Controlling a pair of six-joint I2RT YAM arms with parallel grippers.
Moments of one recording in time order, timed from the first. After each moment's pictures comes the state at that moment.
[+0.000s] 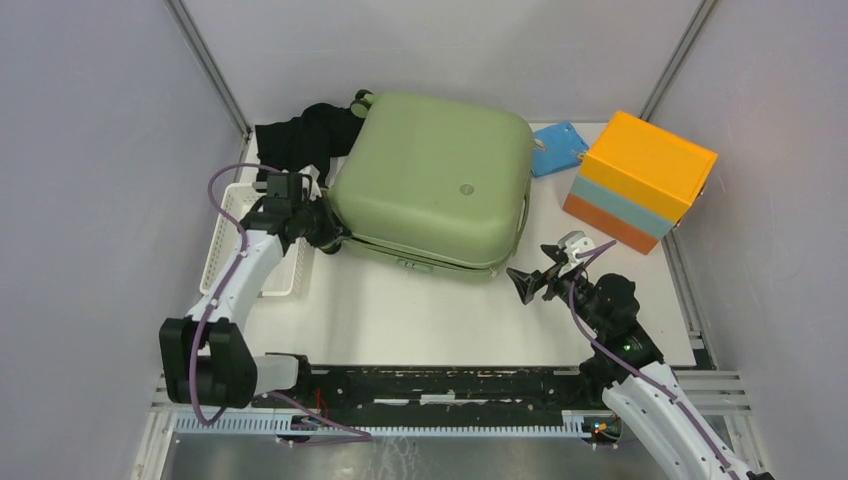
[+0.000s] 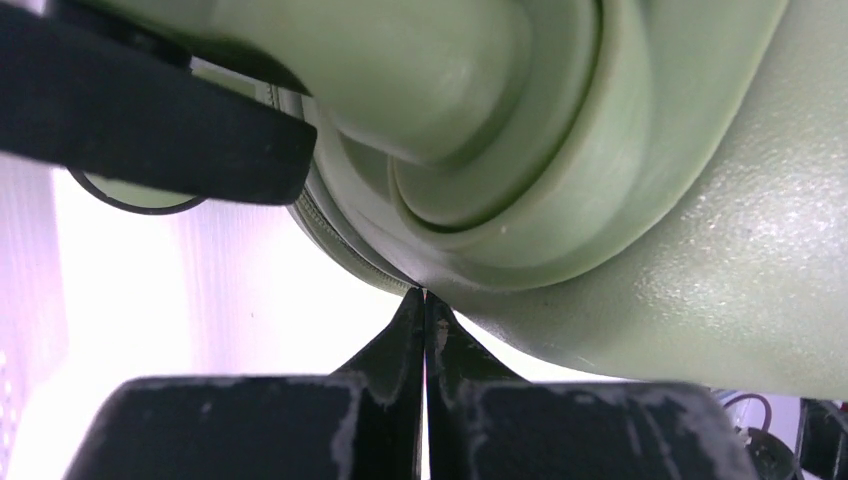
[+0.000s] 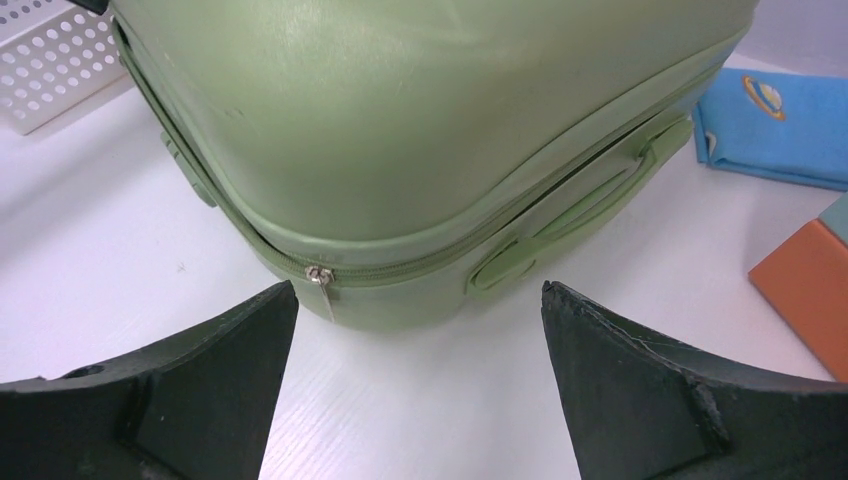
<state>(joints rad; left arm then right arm) -0.08 1.25 0.94 -0.57 0.34 -0.47 0.42 0.39 0.26 0.04 -0.21 0.00</state>
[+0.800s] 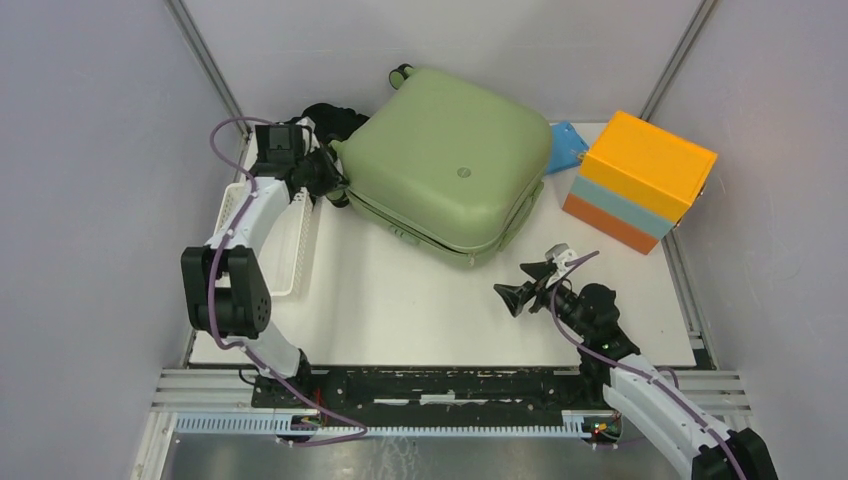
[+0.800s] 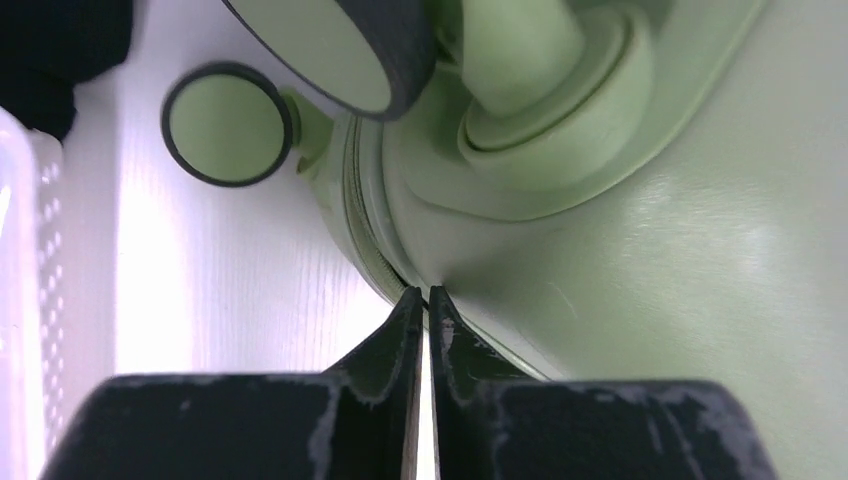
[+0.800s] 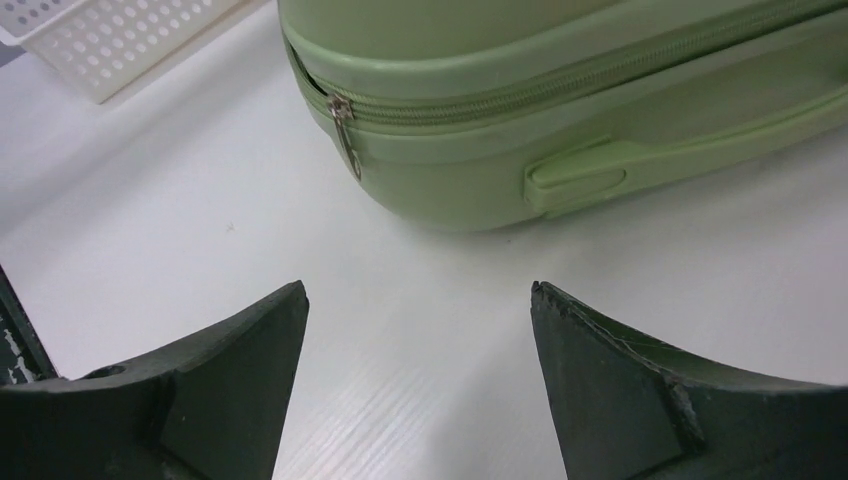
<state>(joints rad) -0.05 1.67 1.34 -0.47 0.29 -0.47 0.43 0.55 0.01 0.42 -0.31 0.14</state>
